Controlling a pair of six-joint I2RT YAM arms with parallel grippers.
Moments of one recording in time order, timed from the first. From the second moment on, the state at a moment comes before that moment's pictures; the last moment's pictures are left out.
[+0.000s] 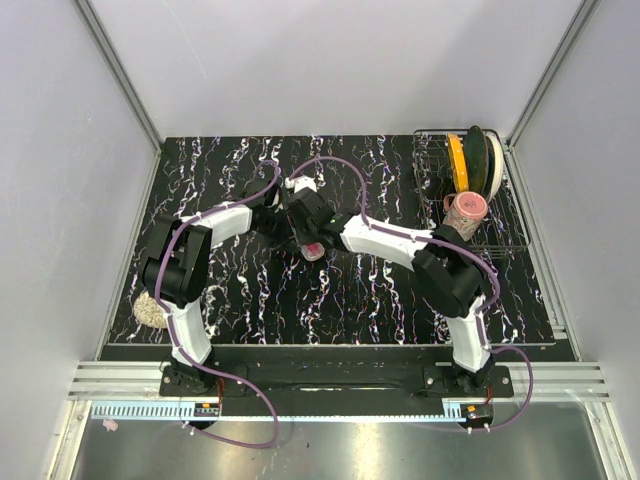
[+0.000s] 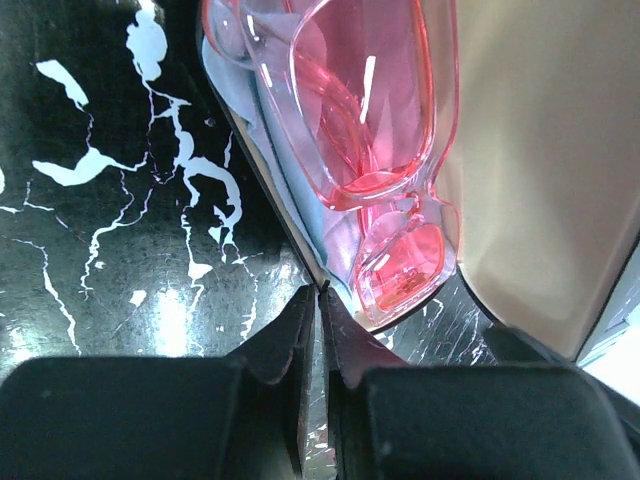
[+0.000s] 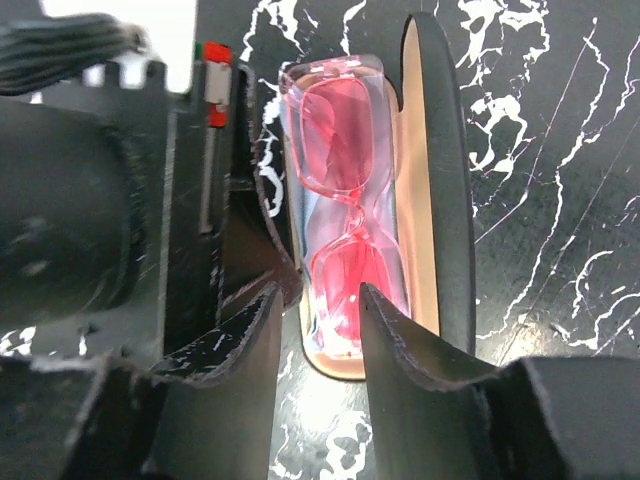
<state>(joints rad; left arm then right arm) -0.34 1.89 1.18 -0.42 0.35 -0.68 0.87 2.01 1.53 -0.28 0.23 0.36</state>
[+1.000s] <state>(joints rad) -0.32 1.90 1.18 -0.42 0.39 -0.70 0.87 2.16 1.60 -0.17 0.35 0.22</state>
